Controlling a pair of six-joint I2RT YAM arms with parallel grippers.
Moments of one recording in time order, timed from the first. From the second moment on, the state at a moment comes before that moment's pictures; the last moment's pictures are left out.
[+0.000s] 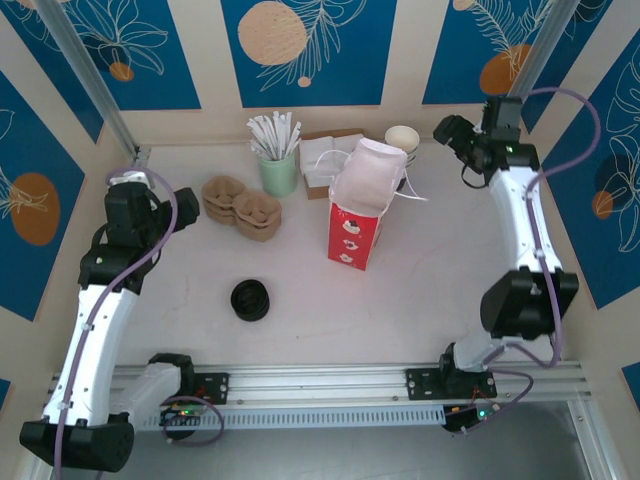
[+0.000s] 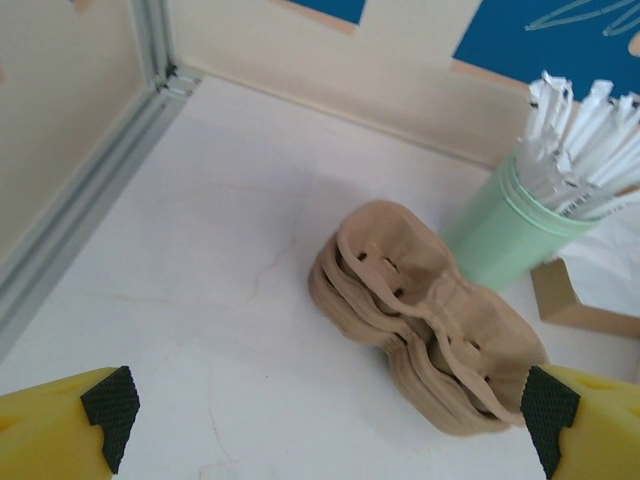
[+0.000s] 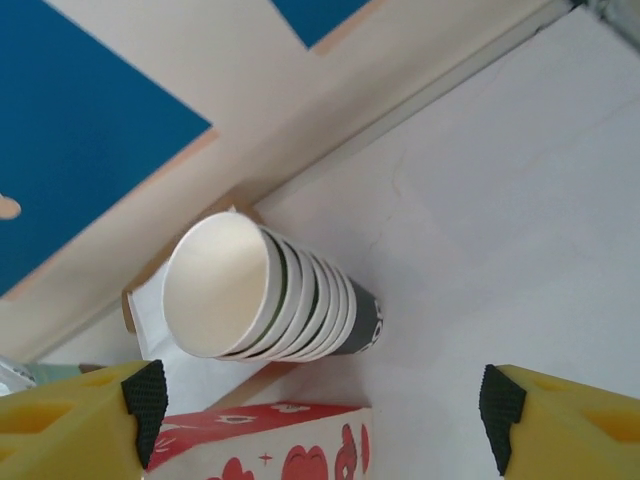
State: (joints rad) left arm -0.09 0.94 1.14 -0.73 -0.15 -0.36; right arm -0.06 1.64 1.74 -0.76 -0.11 0.57
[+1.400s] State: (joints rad) left arm -0.09 0.91 1.21 -0.88 -0.02 -0.38; right arm 0.08 2.16 2.31 -1.10 0.03 0.57
